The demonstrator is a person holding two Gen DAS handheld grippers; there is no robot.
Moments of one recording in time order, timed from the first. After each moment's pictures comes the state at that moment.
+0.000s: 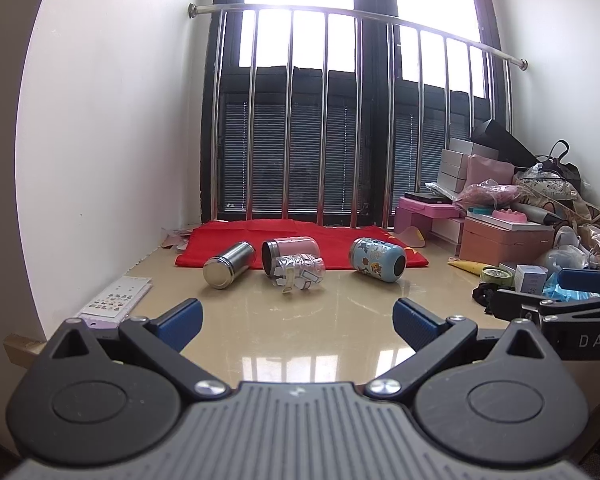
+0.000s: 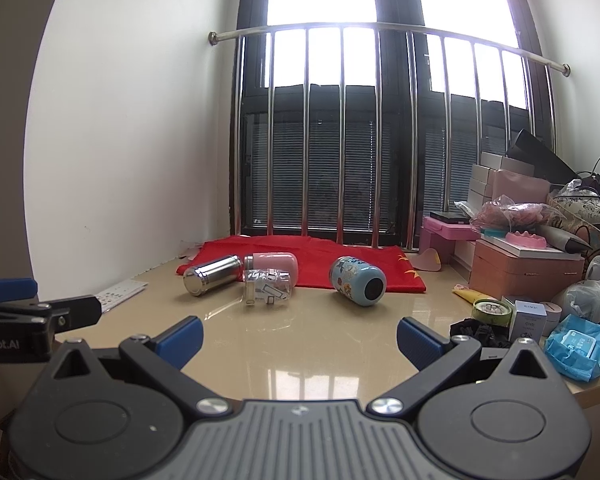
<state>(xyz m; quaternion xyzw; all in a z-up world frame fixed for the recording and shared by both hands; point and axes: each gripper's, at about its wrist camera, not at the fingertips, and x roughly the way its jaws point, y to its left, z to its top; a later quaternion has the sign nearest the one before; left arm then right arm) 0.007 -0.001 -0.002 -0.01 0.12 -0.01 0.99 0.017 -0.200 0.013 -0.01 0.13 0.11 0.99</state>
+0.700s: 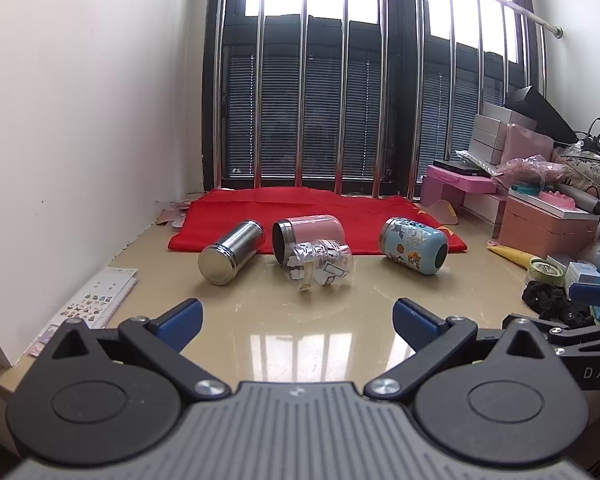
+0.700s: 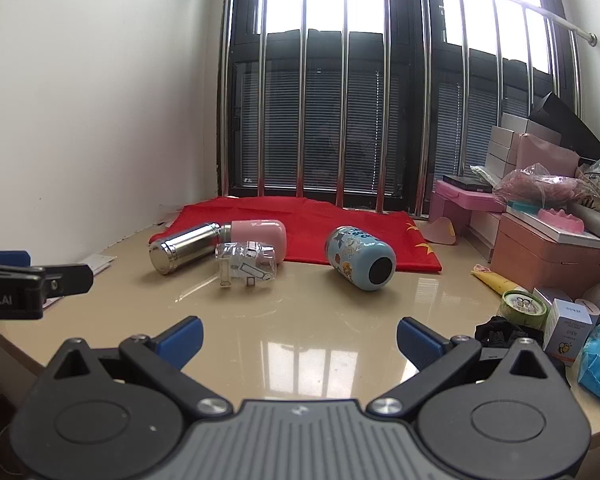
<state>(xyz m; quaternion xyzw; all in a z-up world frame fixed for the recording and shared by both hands) 0.152 0.014 -0.002 -0.01 0.19 0.01 0.98 0.152 -0.190 -0.003 -0.02 0.20 0.11 0.97</state>
